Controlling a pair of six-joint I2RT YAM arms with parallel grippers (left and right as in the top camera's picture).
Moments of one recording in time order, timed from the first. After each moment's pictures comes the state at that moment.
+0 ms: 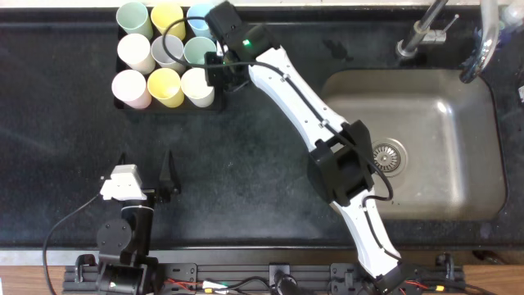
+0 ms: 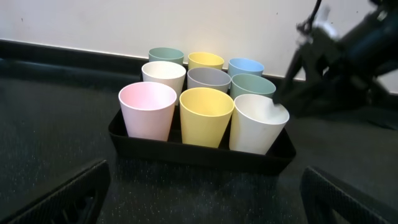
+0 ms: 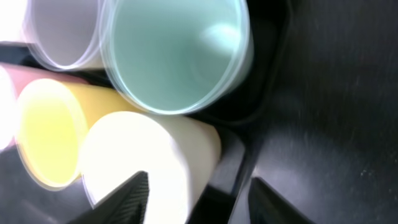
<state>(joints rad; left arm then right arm) -0.10 0.01 0.01 -0.07 -0.11 -0.15 0.62 2.40 2.34 -1.03 -0.23 0.47</state>
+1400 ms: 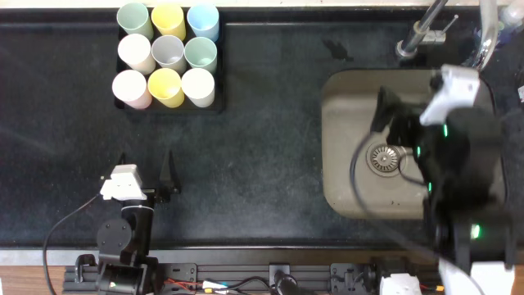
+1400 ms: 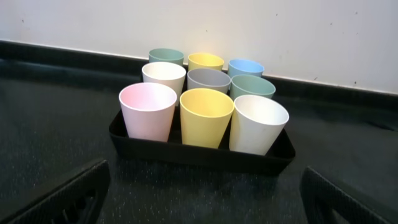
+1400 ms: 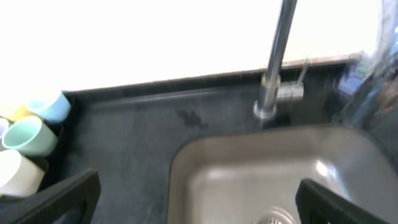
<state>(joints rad) -0.10 0.01 0.01 -0.07 -0.11 -0.15 0.05 0.84 1.07 -0.67 0.03 0.16</state>
